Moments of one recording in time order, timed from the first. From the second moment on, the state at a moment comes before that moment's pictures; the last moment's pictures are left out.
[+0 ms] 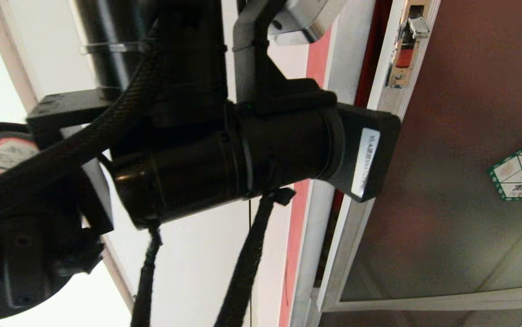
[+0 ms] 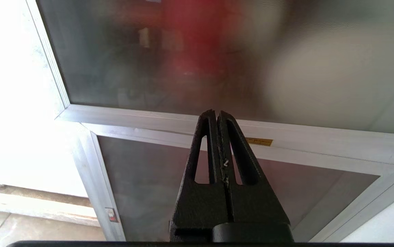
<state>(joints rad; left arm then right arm) -1.02 1.61 -1.31 -0.41 -0.11 -0.04 0.00 0.00 0.00 0.02 0.02 -0.09</state>
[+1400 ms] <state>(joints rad) -0.93 1.87 -1.50 -0.41 -0.12 -0.06 0.00 0.00 0.00 0.01 0.02 -0.08</state>
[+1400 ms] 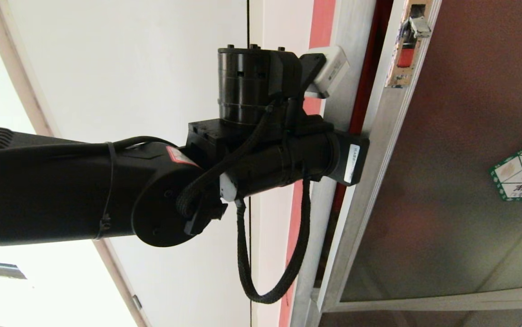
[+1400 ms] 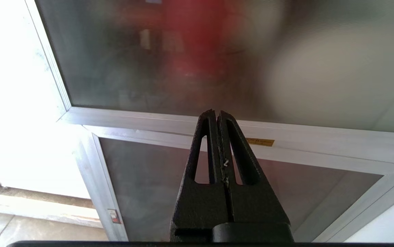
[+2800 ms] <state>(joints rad) -1.20 1.68 -1.27 -0.41 -0.12 -0.08 0.00 0.00 0.00 0.01 0.02 -0.08</state>
